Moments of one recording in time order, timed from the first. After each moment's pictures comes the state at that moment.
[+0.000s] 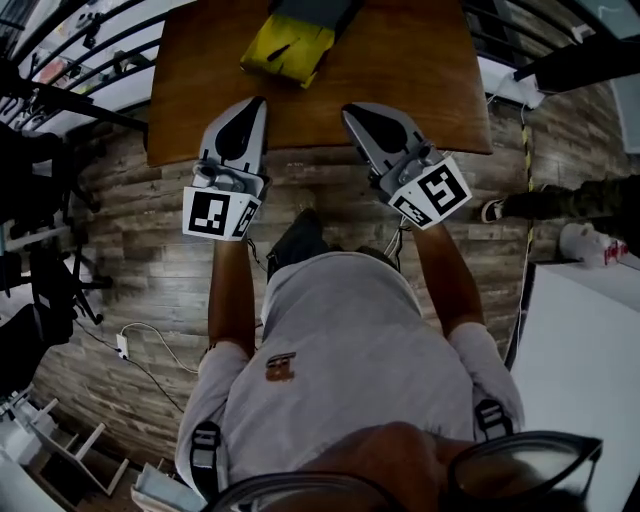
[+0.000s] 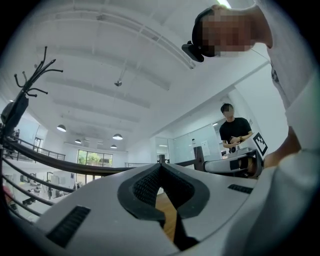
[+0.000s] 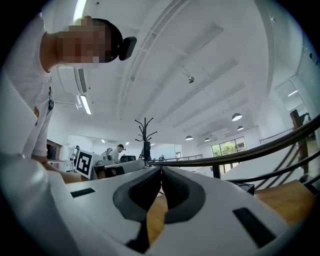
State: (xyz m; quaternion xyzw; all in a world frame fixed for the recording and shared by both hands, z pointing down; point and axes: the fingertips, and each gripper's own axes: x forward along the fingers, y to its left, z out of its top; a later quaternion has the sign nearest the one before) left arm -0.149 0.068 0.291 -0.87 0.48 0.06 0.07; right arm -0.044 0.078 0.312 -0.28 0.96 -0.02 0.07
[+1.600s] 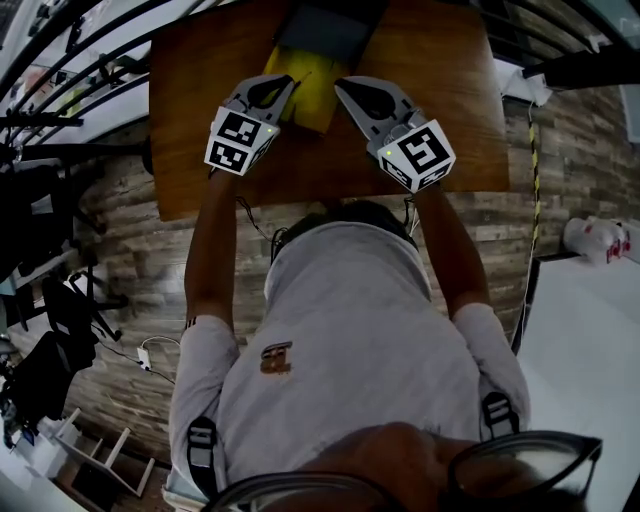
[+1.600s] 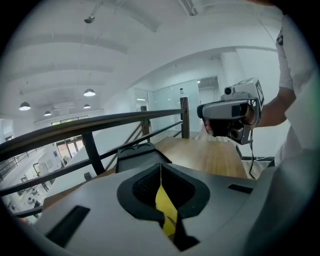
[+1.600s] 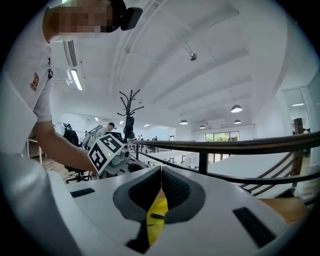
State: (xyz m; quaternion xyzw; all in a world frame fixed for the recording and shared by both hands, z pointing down) left arm -0.172 -0.235 0.456 -0.91 0.34 -0.23 -0.03; right arm -0.108 -0.198 0.380 -0.32 0.95 -0.02 -0.05
